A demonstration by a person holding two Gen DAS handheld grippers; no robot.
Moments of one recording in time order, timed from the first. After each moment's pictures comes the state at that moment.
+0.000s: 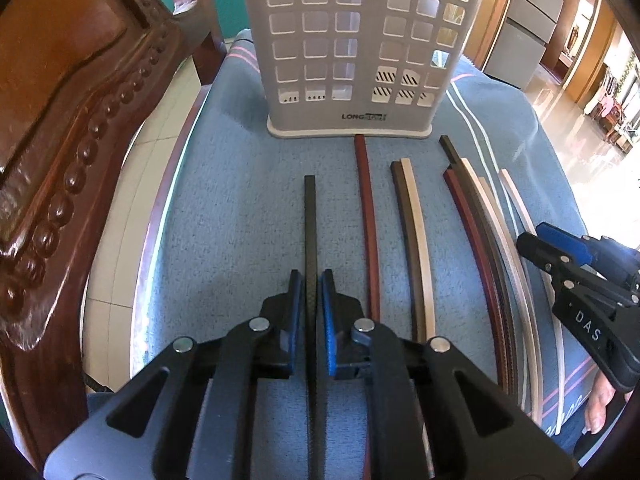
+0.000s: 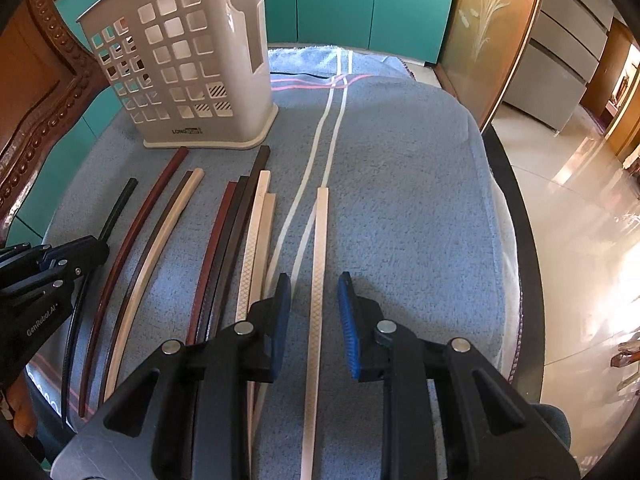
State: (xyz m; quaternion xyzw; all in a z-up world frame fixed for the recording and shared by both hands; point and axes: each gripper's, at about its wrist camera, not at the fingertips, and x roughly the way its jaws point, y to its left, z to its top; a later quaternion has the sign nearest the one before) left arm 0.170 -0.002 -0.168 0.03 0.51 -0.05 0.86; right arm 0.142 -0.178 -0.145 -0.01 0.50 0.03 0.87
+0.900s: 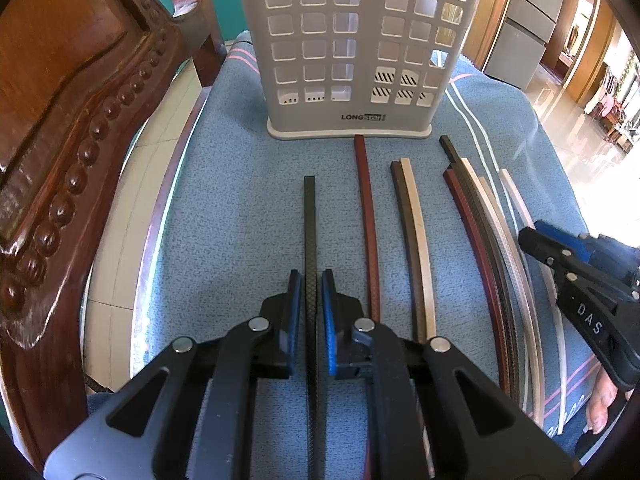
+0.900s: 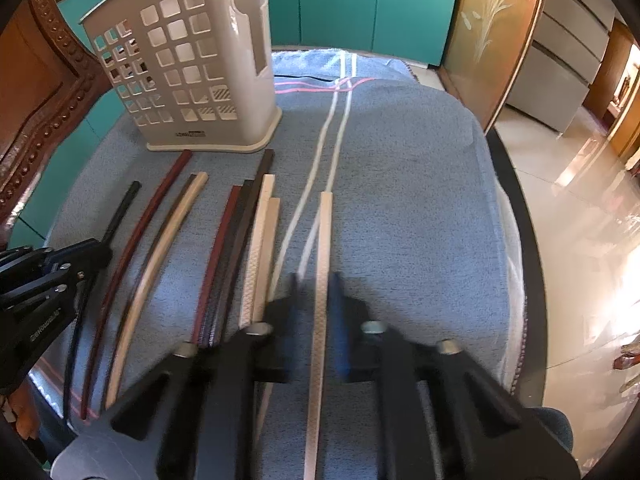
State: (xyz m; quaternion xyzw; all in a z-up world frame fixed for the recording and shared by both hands) left arm 0.166 -0.010 -0.170 0.02 0.51 -0.05 0.86; right arm 0.142 -0.178 -0.145 -0.01 0.49 0.05 0.87
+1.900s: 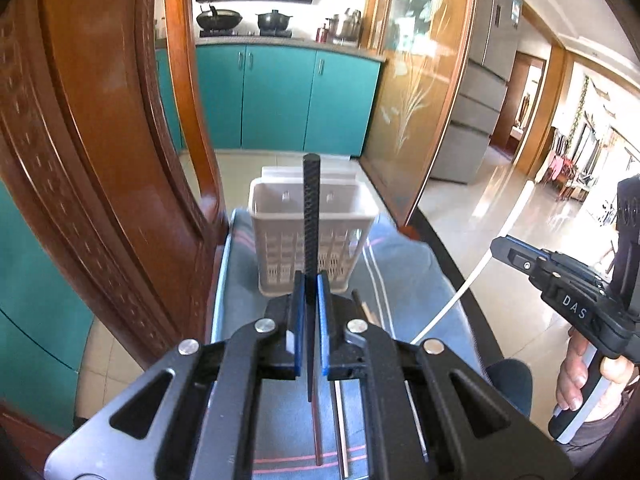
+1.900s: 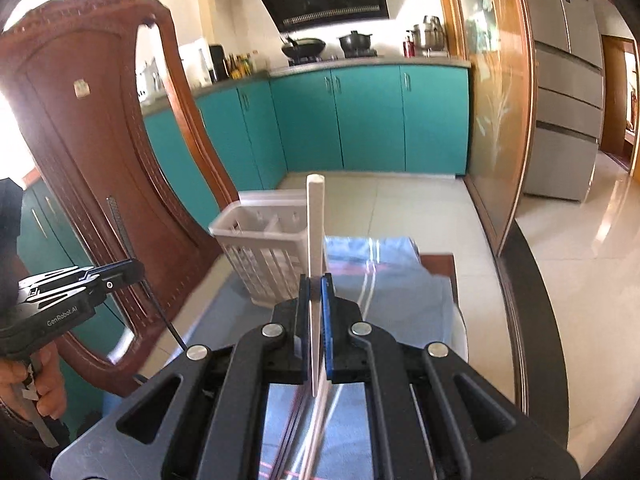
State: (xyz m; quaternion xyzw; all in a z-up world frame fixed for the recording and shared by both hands) left arm 0.120 0.018 0.025 -0.03 0.33 -0.12 0.94; right arm 0.075 -0.208 0.038 0.05 0.29 0.13 0.95
